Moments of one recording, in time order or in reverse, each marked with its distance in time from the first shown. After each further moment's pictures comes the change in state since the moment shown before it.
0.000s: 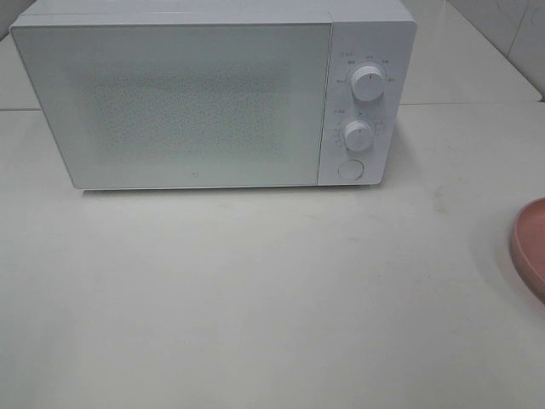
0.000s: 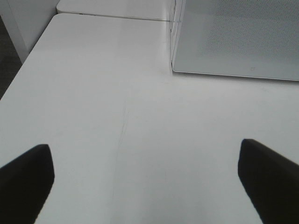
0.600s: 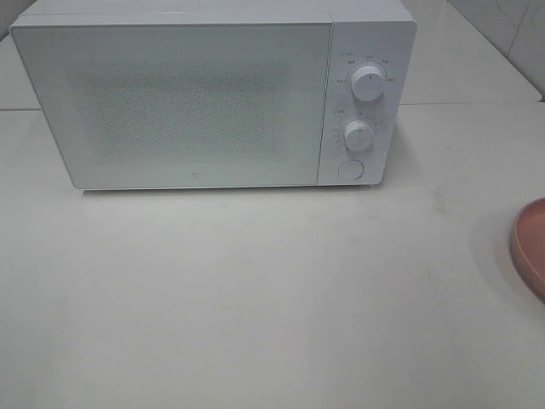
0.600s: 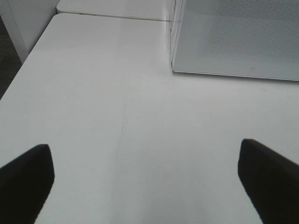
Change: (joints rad) left arm 0.000 0.000 0.000 0.000 0.000 0.000; right arm 0.000 0.187 0.025 0.012 -0.295 0.000
